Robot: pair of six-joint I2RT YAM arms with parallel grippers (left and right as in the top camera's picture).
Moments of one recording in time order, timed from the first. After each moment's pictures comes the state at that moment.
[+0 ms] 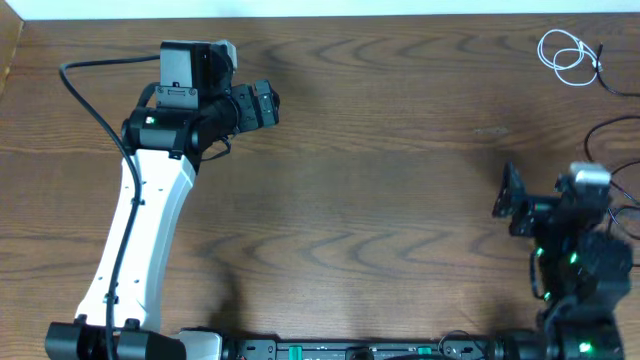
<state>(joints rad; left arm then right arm) -0.10 1.49 1.41 -0.79 0.23 -0.31 -0.01 0.46 0.50 -0.26 0.04 0.09</state>
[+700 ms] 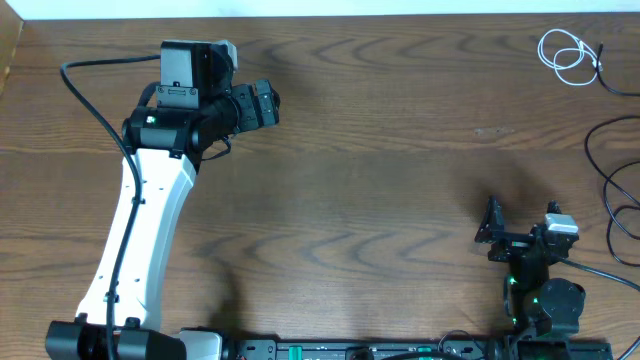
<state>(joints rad) -0.10 1.50 1.41 -0.79 0.23 -0.31 -0.02 0.02 0.01 -0.07 0.05 0.15</state>
